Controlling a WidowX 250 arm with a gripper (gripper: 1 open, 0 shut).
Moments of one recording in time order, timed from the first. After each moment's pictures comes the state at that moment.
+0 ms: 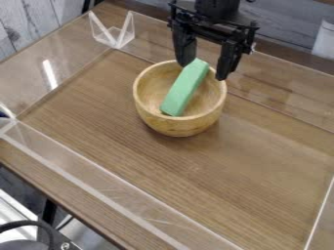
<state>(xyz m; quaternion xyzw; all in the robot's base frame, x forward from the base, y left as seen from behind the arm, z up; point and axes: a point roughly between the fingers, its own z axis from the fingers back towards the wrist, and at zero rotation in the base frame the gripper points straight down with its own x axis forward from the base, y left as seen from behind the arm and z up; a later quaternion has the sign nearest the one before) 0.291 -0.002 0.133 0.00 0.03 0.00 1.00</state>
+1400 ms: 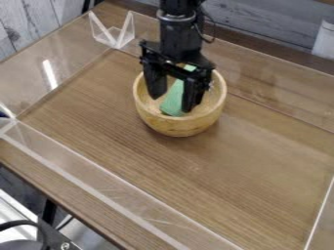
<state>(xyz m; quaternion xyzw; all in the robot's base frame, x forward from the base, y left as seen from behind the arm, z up) 0.274 0.019 0.087 -0.02 0.04 -0.04 1.00</state>
